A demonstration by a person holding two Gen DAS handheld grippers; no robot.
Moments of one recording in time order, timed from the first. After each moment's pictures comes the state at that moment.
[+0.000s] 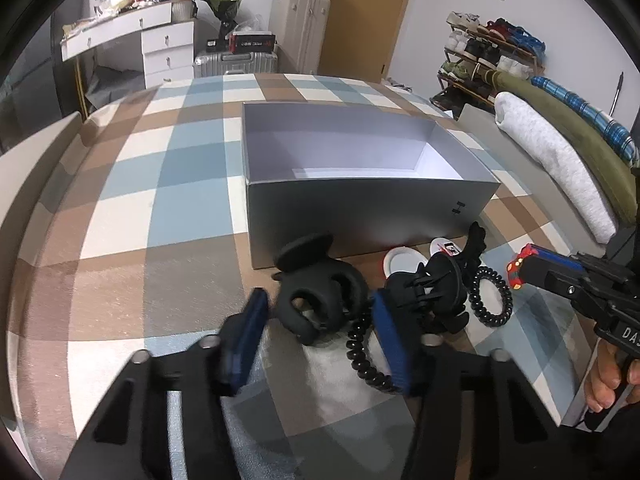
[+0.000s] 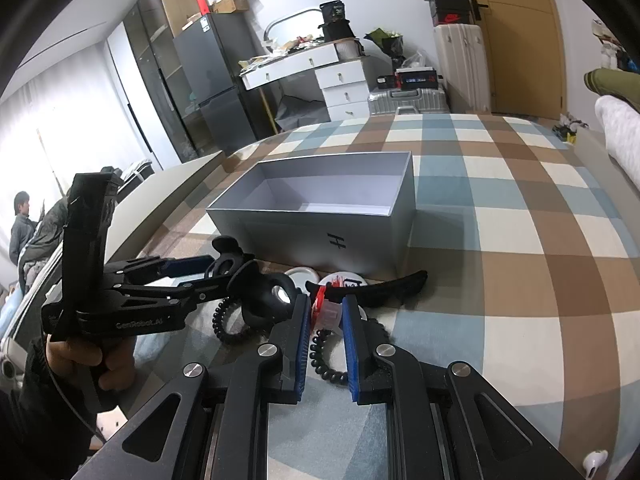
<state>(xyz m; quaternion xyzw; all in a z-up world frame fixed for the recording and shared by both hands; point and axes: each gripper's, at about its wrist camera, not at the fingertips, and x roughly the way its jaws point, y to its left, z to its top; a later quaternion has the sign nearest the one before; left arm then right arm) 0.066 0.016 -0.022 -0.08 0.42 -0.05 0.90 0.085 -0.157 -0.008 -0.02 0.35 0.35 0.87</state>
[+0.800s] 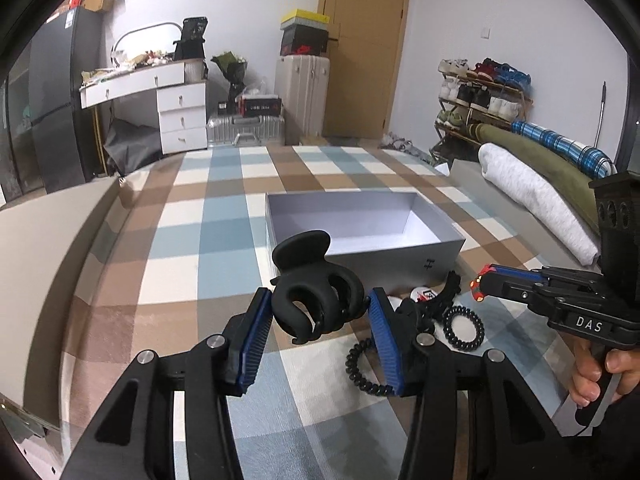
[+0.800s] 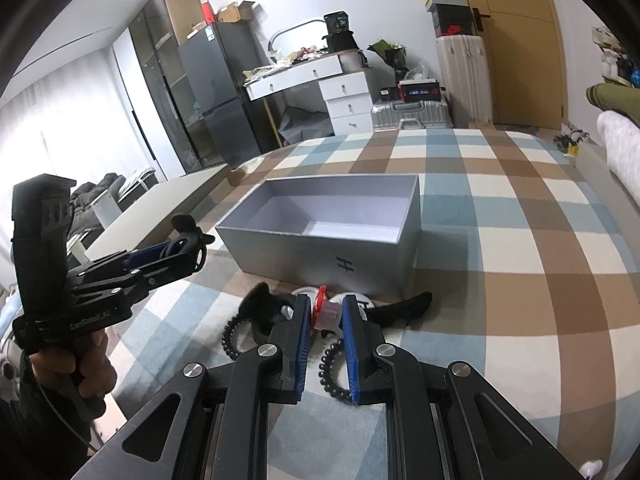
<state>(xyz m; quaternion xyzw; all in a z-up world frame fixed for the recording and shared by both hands) 0.033 0.017 0.024 -0.05 0.31 -0.02 0.95 0.087 -0.153 0.007 -0.01 0.33 0.35 0.87</state>
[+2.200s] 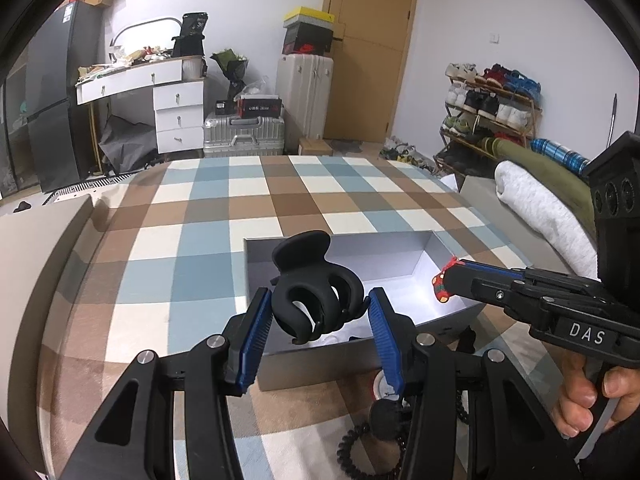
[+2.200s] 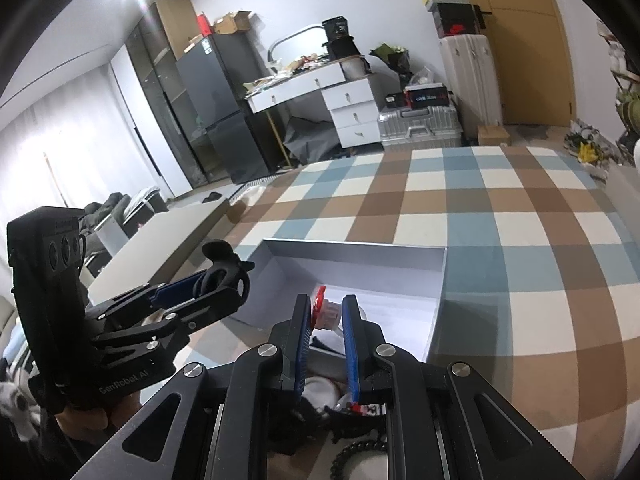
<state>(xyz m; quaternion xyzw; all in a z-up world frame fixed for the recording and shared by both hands) 0.092 0.011 0.025 -0.06 0.31 -0.02 0.95 0.148 -0.117 0.025 0.02 0.34 0.36 0.87</state>
